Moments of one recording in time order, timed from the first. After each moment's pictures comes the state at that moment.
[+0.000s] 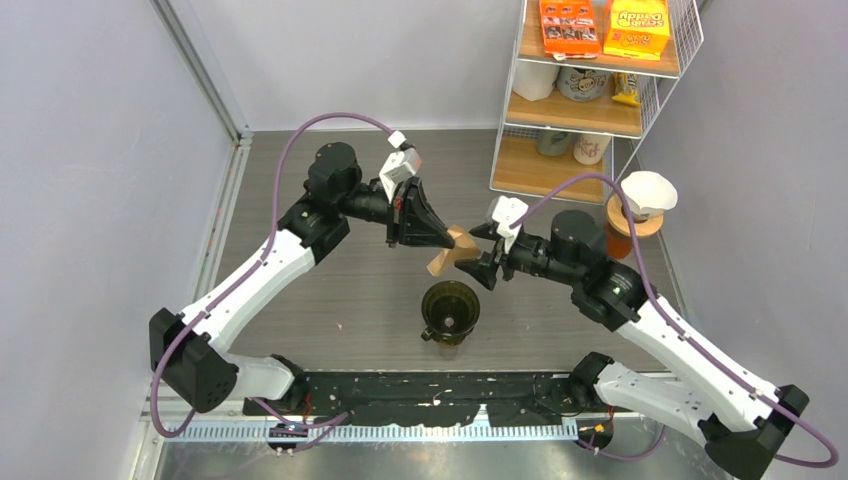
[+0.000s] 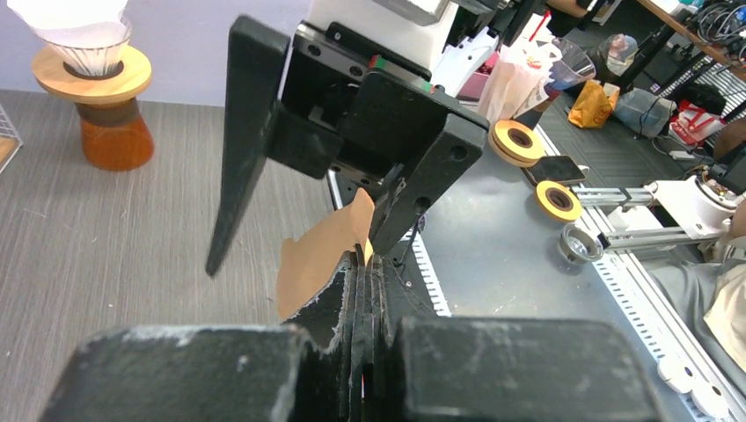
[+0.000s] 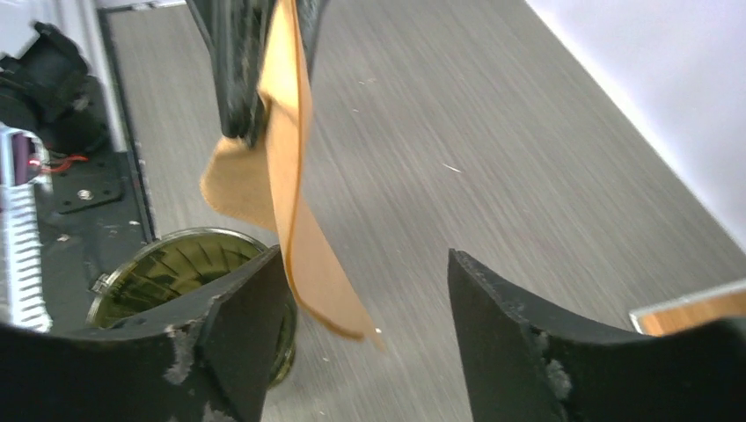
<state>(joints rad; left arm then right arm) -0.61 1.33 1.22 0.09 1.23 -0.26 0.73 0.82 0.90 -0.27 -0.33 -0.21</state>
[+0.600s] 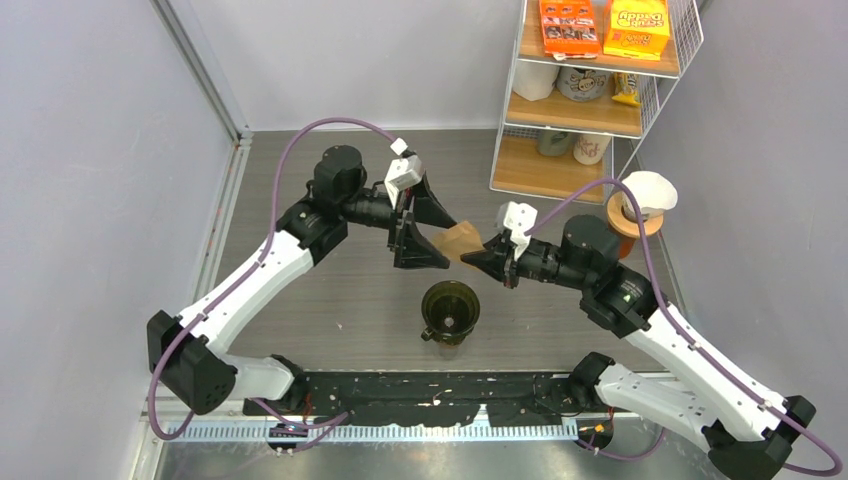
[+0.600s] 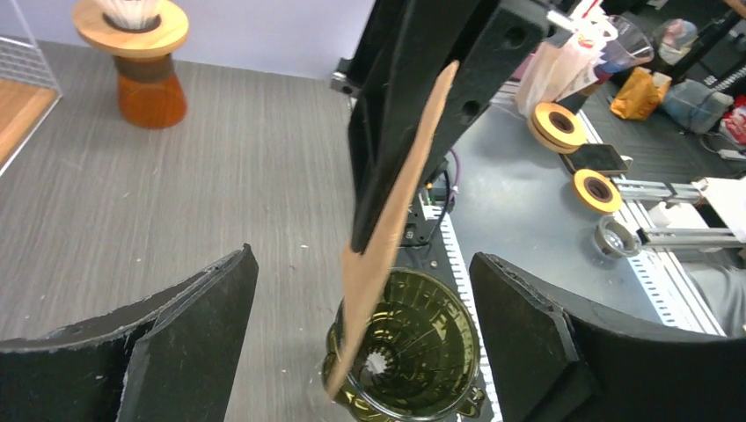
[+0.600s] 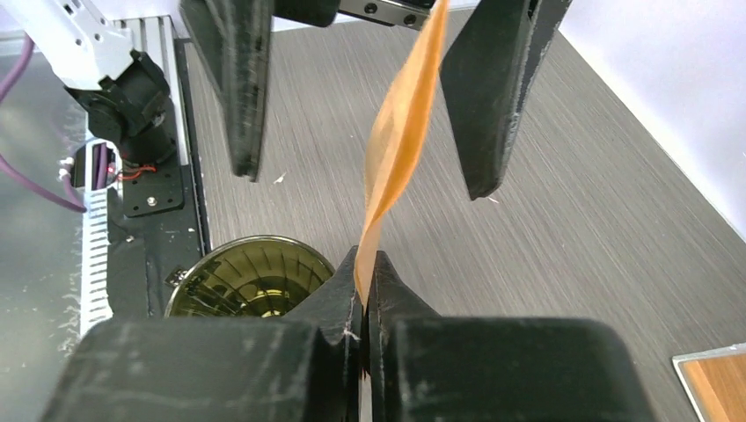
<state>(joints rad) -0.61 1.32 1.23 -0.09 1.16 -0.10 0.73 0.82 0.91 -0.25 -0.47 -0.19</state>
